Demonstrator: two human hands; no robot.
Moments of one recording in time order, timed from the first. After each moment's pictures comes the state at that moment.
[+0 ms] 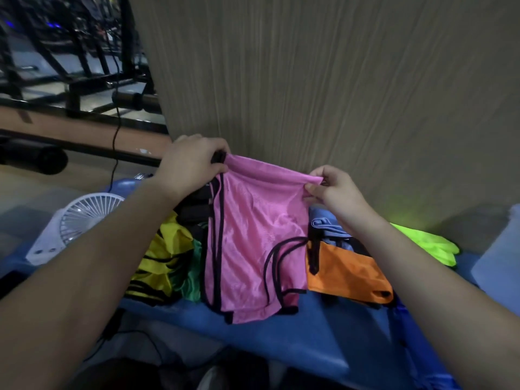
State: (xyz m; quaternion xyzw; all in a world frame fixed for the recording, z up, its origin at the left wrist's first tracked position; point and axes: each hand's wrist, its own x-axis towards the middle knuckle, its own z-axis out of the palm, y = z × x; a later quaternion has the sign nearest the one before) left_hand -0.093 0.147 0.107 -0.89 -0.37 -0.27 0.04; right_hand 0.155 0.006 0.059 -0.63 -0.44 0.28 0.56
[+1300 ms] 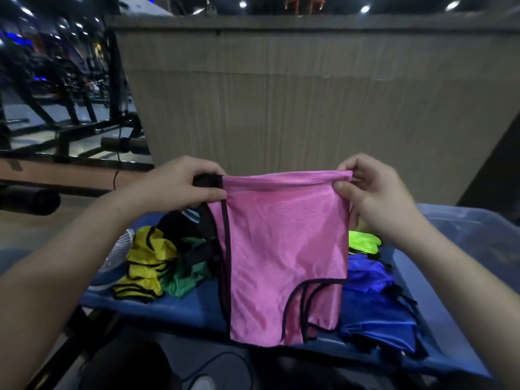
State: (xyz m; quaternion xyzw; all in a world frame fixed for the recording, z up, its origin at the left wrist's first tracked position) left_hand -0.128 -0.019 0.216 -0.93 -0.19 -0.20 -0.22; right_hand 0.145 -0.211 0.188 -0.62 -0.55 0.09 0.56
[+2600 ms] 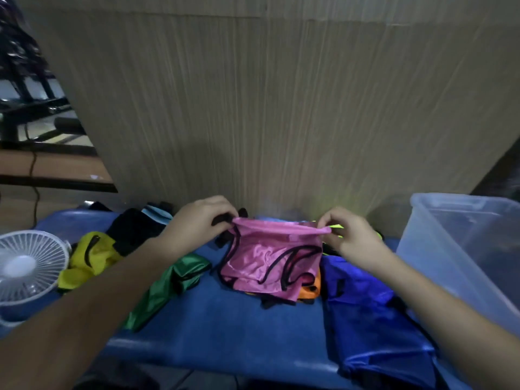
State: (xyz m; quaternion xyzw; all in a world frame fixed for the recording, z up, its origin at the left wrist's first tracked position) left_hand -0.002 0.090 0.039 -0.95 -0.15 -0.22 -0.13; right_hand 0.253 -0.141 0.040 -0.70 -0.57 0.08 0.41
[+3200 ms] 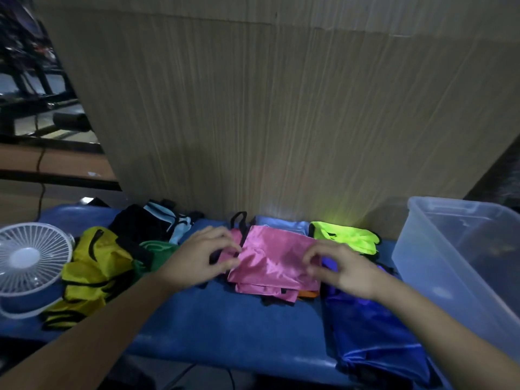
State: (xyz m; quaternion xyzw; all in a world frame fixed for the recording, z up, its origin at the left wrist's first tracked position) left_hand -0.029 0.070 -0.024 -0.95 -0.11 -0.23 -0.17; right_hand 0.230 -0.162 0.019 -0.69 -0.66 0.14 0.26
